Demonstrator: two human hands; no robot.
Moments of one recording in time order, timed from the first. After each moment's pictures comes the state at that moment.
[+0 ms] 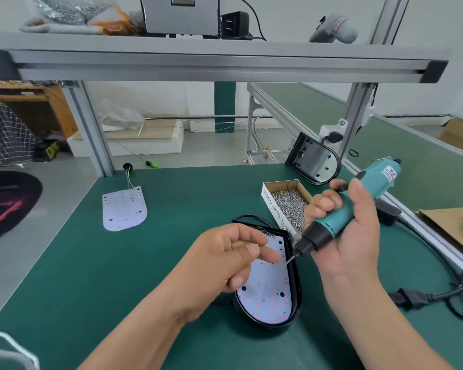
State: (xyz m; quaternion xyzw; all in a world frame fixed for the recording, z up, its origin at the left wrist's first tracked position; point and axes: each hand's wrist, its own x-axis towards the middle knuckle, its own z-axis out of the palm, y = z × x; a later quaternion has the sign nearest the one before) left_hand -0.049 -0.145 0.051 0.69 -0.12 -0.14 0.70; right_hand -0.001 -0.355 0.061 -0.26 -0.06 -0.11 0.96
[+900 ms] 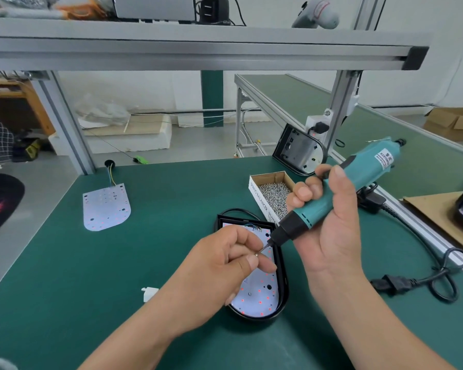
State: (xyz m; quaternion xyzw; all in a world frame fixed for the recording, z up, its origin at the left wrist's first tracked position) left_hand -0.062 -0.161 0.050 0.75 -0.13 -0.13 0.63; right_hand -0.007 -0.348 0.065 -0.29 -0.10 -0.13 0.94
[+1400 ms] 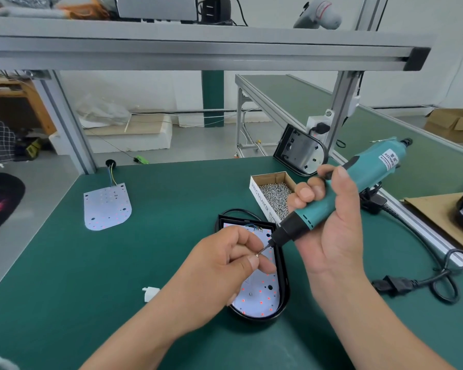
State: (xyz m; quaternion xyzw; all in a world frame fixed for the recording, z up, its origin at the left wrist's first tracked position) left_hand -0.062 -0.160 0.050 0.77 -0.12 -0.13 0.62; right_hand -0.009 -0.348 0.064 -0.30 -0.12 -0.13 0.94
